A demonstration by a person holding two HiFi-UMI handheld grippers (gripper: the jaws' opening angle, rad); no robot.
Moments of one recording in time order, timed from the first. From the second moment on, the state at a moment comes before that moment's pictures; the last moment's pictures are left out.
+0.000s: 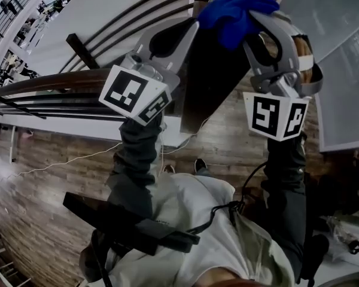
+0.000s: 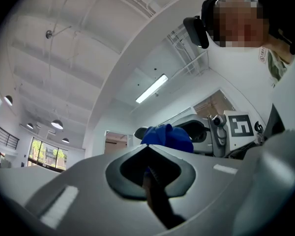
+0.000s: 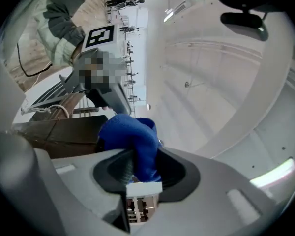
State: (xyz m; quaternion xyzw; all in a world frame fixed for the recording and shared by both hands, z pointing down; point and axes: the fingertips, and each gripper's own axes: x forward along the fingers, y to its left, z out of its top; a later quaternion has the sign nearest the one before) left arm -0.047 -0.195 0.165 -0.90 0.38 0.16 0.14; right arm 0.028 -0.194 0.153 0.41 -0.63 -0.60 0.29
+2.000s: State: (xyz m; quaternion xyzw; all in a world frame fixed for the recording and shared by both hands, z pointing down) left arm -0.056 -0.201 0.154 -0.91 0.37 0.16 0.14; right arm -0.011 -0.205 0.086 0.45 -0.63 -0.56 0.28
